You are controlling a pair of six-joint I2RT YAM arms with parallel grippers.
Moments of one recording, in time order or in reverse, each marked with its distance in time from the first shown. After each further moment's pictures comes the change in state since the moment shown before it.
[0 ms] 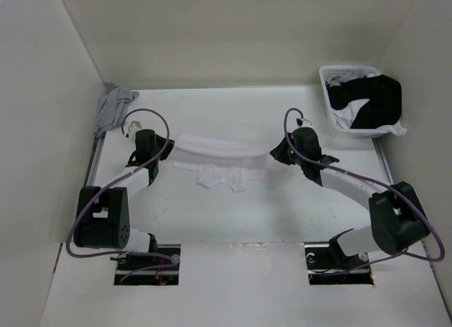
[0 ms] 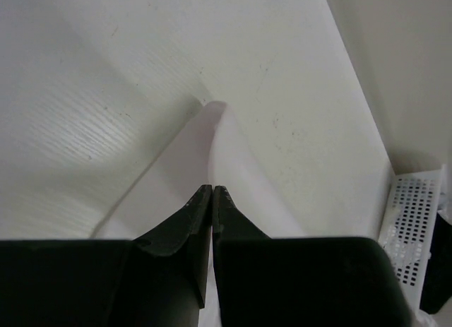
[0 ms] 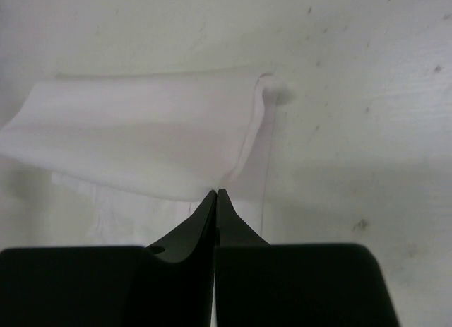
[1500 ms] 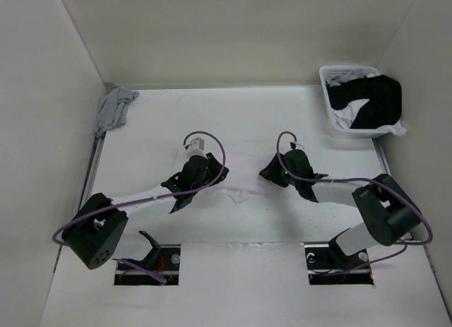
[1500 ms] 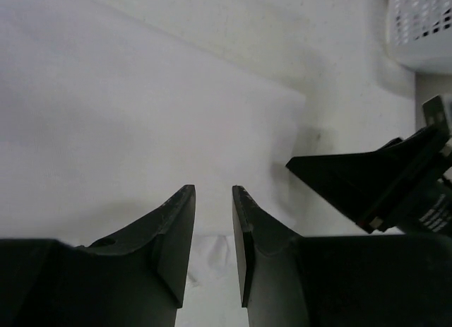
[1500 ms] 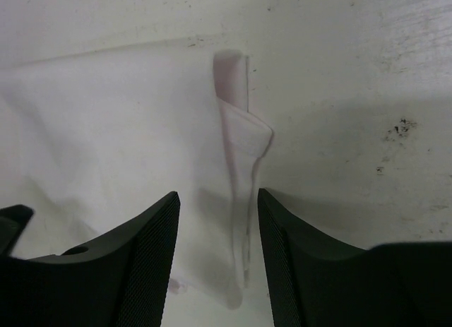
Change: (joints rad) left arm -0.637 -0.148 -0.129 0.008 -0.143 0.066; right arm 0.121 0.056 -0.248 0.211 0.001 0.171
